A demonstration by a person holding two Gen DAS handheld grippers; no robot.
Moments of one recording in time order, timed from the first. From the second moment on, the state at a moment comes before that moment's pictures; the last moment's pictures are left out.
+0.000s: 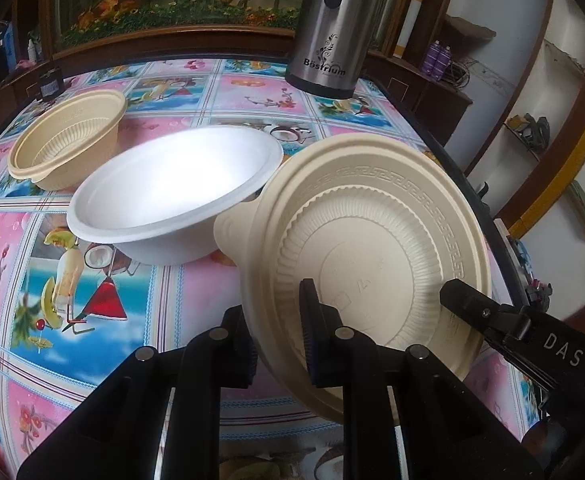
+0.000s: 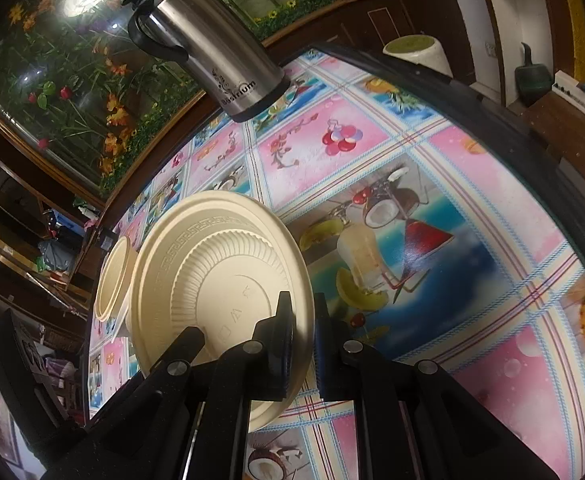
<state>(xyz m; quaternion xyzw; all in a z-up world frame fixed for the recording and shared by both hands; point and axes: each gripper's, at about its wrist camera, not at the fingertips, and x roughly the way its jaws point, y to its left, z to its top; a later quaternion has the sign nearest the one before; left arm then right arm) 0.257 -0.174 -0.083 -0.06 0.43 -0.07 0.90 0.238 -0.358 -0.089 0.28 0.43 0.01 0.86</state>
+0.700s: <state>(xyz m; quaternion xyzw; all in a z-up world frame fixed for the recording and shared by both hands) 0.241 -0.197 -0.083 -0.10 0.48 -0.18 0.85 0.193 -0.369 -0.052 0.22 0.44 -0.06 0.87</state>
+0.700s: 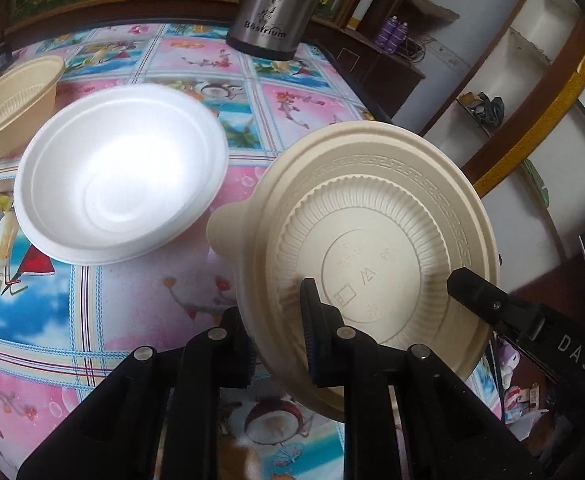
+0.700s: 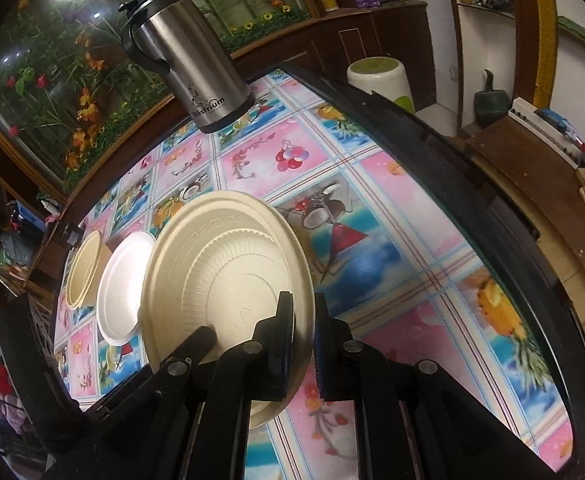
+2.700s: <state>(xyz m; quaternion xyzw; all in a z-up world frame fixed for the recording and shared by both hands) 0.124 -0.026 -0.030 -0.10 0.41 0.00 0.90 0.136 -0.200 -0.021 0.17 0.43 0.13 0.88</state>
